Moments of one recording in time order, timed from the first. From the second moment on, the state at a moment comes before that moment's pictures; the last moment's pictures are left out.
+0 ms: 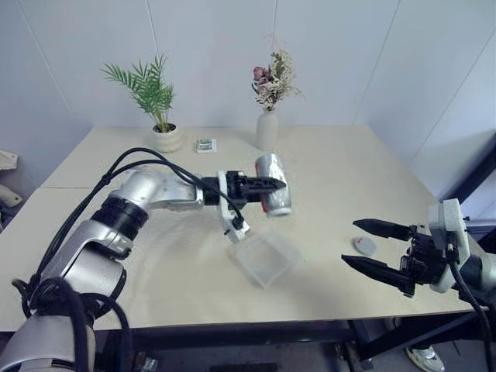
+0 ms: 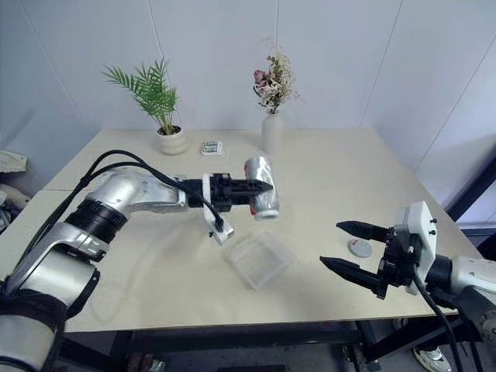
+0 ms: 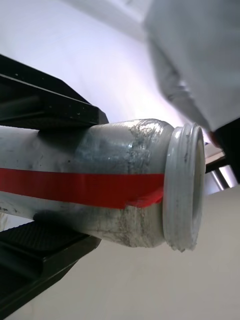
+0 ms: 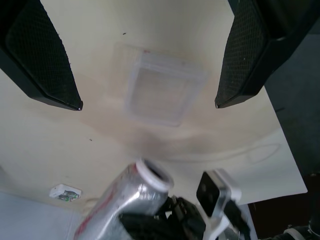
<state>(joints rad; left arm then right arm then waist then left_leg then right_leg) -1.37 0.65 -0.69 0.63 1.44 -0.93 0.64 -0.10 -0.85 -0.47 -0.50 0.88 0.61 0.92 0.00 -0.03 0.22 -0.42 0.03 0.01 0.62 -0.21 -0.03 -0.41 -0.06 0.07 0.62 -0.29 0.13</state>
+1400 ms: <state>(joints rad) -0.95 0.47 0.13 0.69 -0.28 -0.02 -0.41 -0.34 -0.77 -0.26 -0.38 0.81 0.55 0.96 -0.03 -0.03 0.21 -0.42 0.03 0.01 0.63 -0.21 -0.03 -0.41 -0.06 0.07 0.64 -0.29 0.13</state>
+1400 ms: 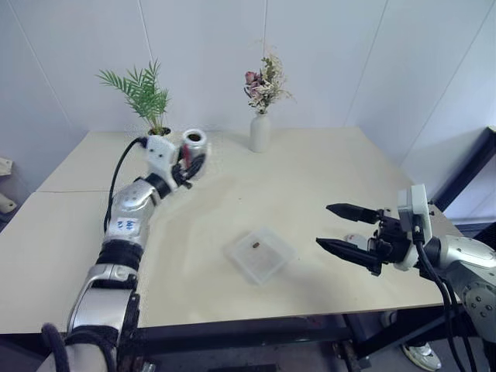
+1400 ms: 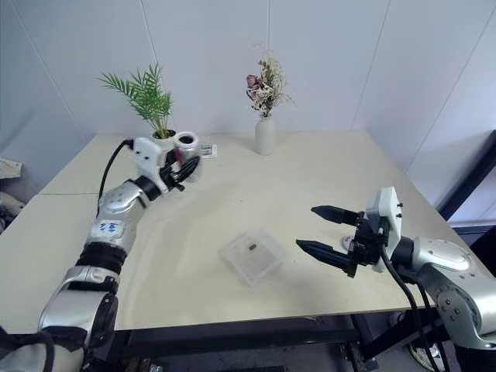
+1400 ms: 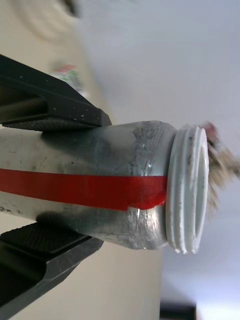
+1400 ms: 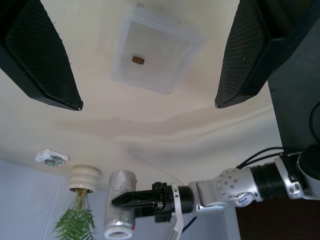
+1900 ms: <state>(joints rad) -0.74 0.54 0.35 0.82 -0.24 -0.11 -0.18 -0.52 -0.74 -0.09 -0.31 0.77 0.57 1.04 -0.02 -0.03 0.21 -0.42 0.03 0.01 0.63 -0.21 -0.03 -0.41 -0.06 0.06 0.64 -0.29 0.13</state>
